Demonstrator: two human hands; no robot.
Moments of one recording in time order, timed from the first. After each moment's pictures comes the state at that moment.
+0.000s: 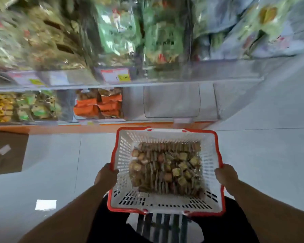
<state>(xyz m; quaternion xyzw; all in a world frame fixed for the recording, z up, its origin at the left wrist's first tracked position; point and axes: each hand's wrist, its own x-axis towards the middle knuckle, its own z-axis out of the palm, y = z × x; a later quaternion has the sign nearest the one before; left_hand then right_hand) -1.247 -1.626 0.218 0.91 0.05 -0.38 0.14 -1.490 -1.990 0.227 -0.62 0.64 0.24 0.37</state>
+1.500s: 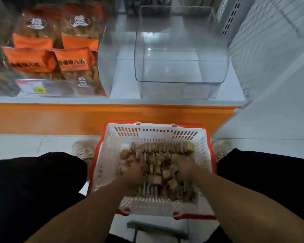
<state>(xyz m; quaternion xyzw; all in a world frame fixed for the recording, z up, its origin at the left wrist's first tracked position) -1.278 -1.727 -0.103 0.84 -0.26 -0.45 0.16 -1.397 -1.942 -0.096 -0.89 0.23 0.34 0.22</state>
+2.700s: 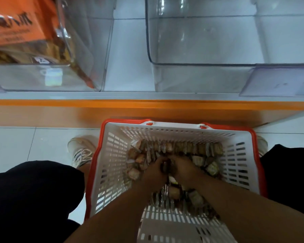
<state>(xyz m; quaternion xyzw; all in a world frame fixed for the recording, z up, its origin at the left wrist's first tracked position) -1.260 -1.768 -0.203 0.81 -0.17 -0.48 0.29 -1.327 -1.910 -0.204 -0.86 0.20 0.28 0.38</state>
